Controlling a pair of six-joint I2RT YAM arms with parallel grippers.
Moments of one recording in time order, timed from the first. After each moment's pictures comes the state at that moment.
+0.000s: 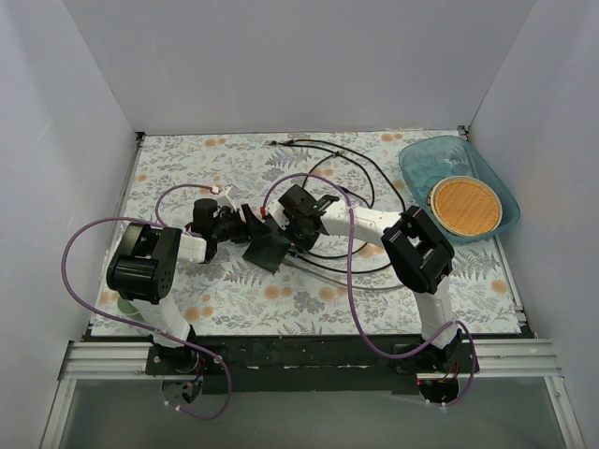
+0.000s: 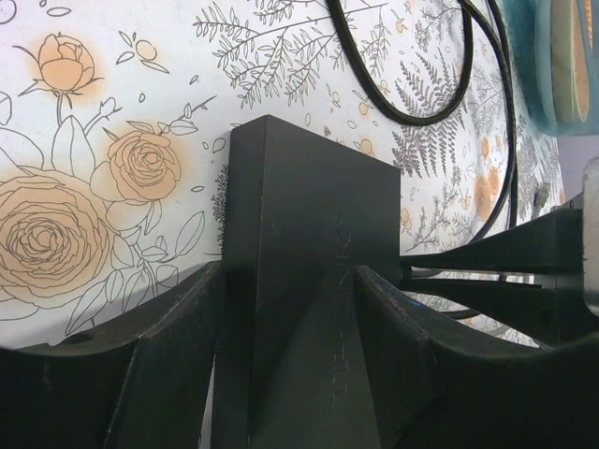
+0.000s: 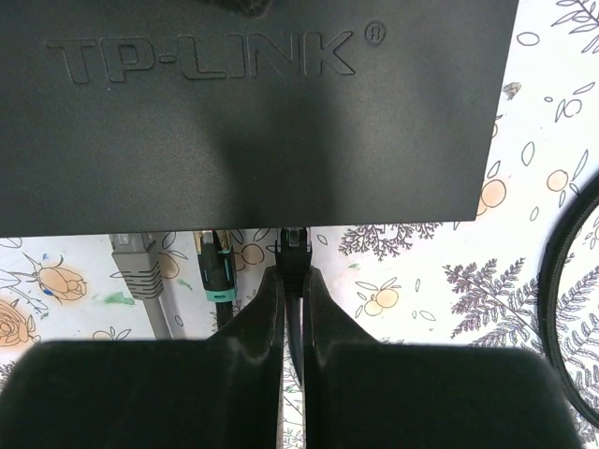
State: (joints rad) left arm -0.18 1.74 0.60 0.62 0.63 -0.53; right arm 0.86 2.03 1.46 -0.55 -0.09 -0.24
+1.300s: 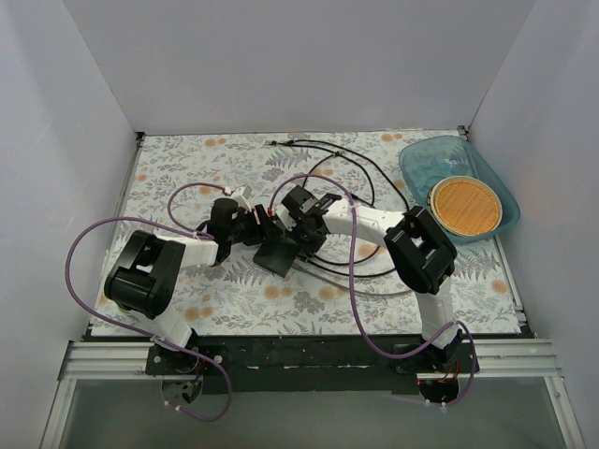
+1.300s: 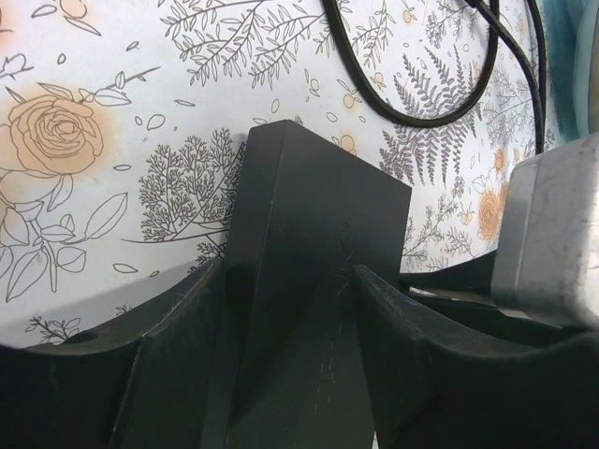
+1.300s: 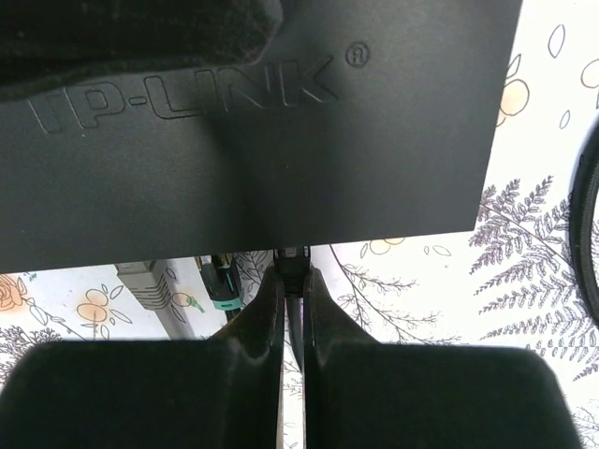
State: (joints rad) left arm -0.36 1.65 0.63 0.47 0.39 -0.62; right arm 0.85 2.02 1.46 -0.65 -0.05 -0.16
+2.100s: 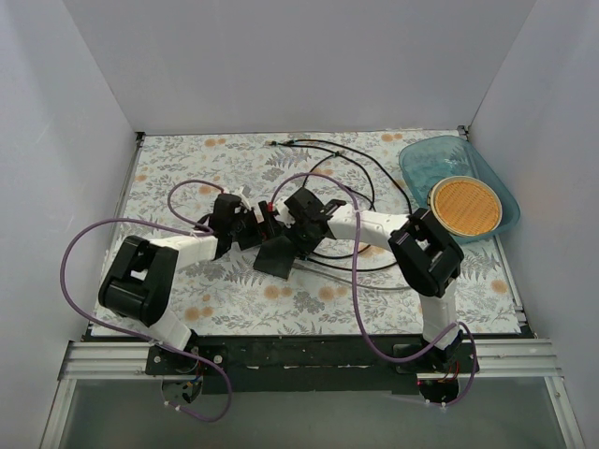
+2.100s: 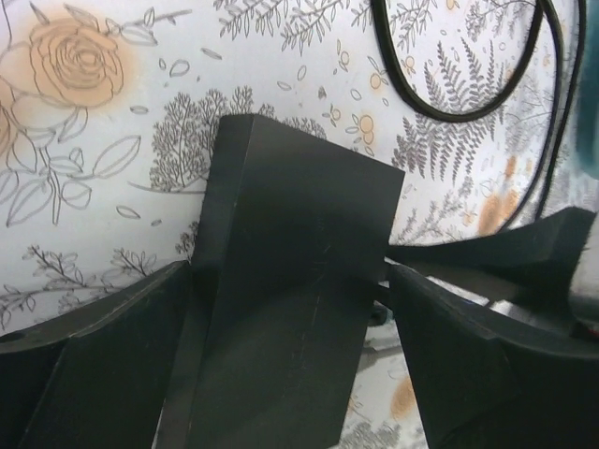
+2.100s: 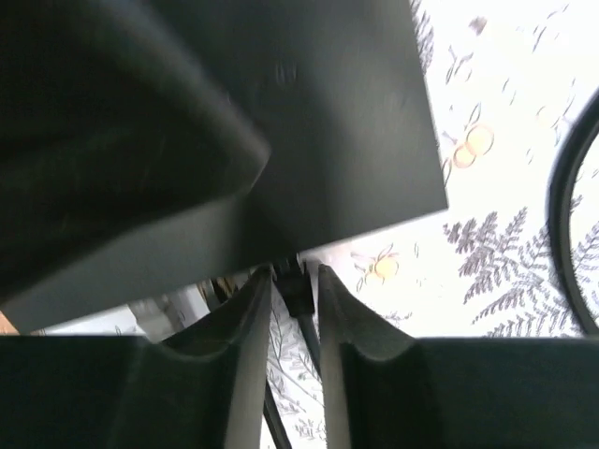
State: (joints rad) left arm -0.38 1.60 0.71 0.21 0.29 -0.68; right arm 0.85 1.97 1.36 -0.47 -0.06 -0.11
